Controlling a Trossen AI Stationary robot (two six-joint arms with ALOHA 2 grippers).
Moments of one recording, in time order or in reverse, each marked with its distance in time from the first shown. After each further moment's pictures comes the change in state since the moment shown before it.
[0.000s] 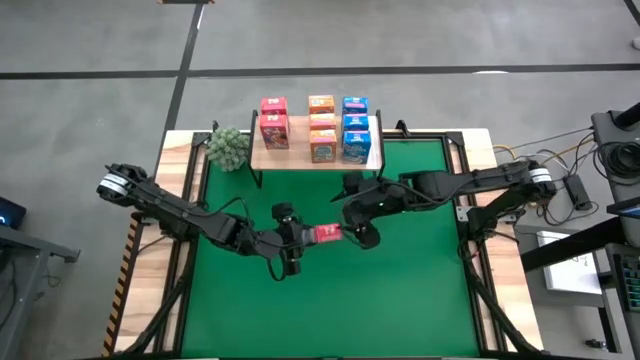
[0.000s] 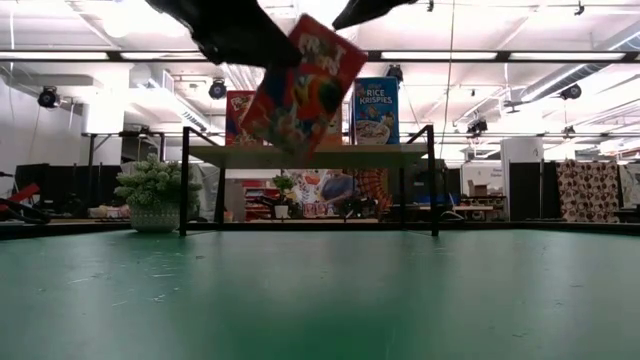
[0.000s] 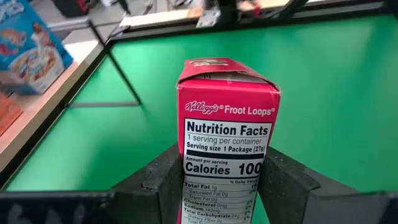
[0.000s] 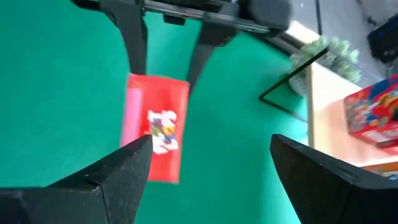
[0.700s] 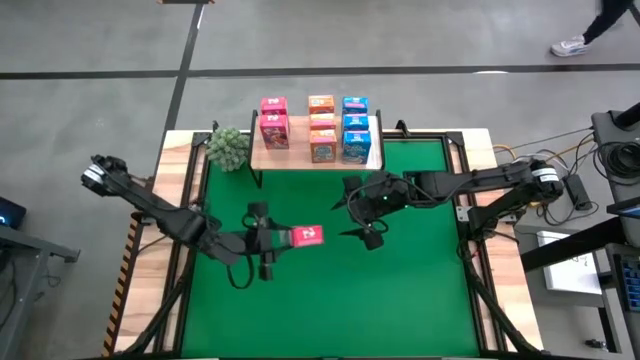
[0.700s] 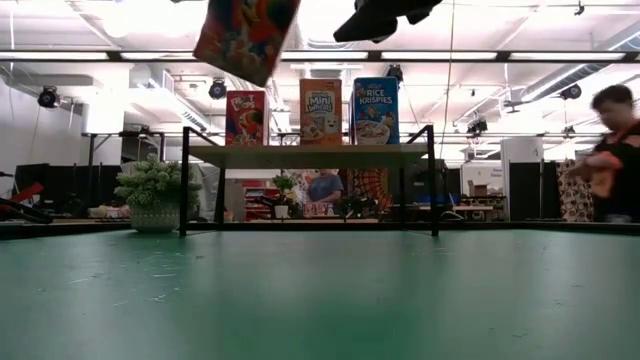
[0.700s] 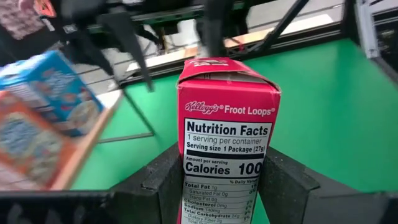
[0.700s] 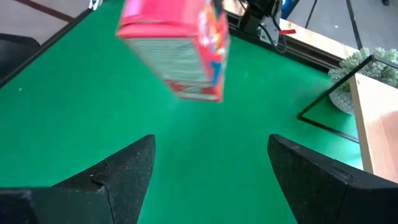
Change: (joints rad) left arm -0.159 -0.227 -0.002 -0.124 -0.119 0.109; right arm -0.061 -0.068 -0.183 0.204 -0.235 0.058
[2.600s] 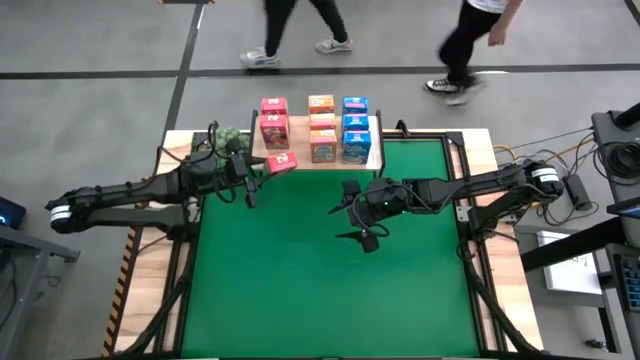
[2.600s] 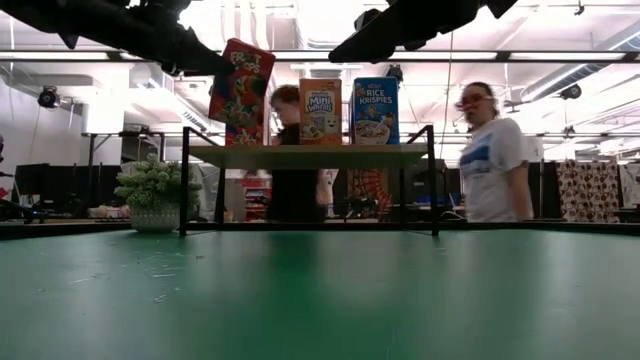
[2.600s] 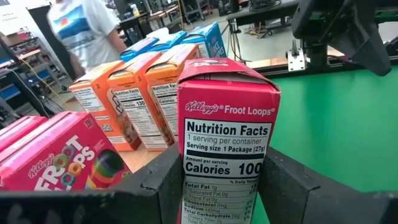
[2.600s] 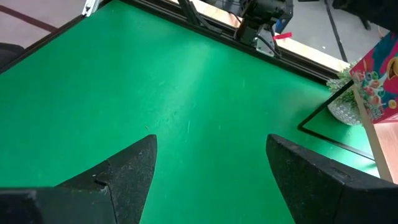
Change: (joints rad) left arm 0.792 -0.448 -0.366 0.195 0.567 0.284; right arm 0.000 0.001 -0.177 0.269 0.000 -0.018
